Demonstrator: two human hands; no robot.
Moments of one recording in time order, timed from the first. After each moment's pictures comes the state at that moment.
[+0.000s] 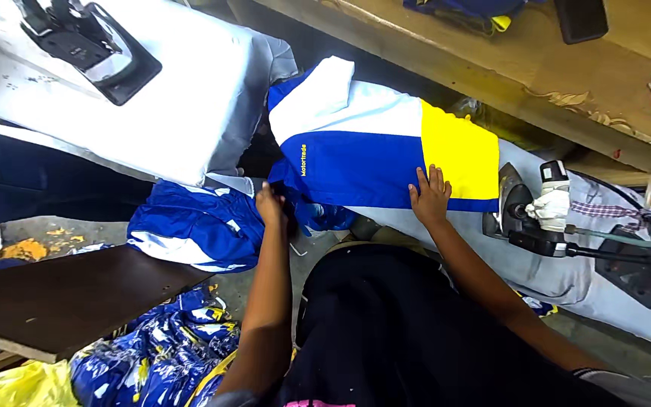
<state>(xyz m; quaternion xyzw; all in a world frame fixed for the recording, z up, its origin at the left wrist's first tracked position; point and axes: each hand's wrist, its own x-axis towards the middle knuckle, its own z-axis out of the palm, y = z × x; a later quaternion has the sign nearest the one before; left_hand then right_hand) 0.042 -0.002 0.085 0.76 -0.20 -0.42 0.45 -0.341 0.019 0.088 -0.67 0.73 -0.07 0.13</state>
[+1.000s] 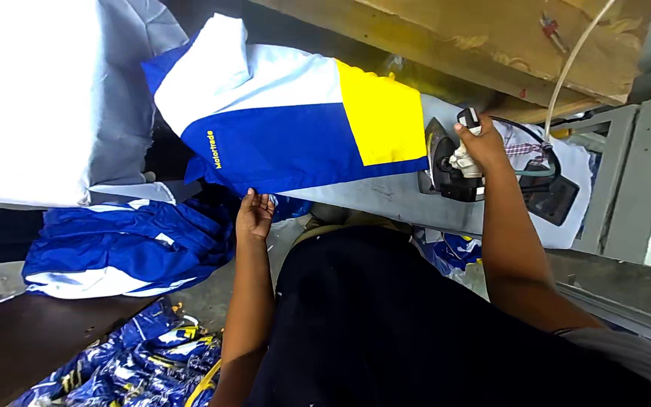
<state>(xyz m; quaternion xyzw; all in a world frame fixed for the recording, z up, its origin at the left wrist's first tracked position) -0.058 0.046 0.088 0.58 0.00 -0.65 0.50 -0.540 0.029 0.229 -0.38 0.87 -0.16 0.28</state>
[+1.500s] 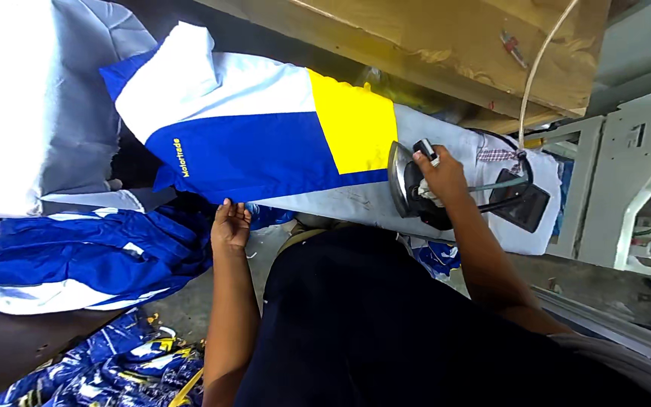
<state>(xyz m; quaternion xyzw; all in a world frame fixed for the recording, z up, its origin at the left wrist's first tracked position) -0.077 0.049 0.093 0.59 0.03 -0.61 0.53 -0.505 0.065 0.251 -0.46 0.85 -0.08 0.26</state>
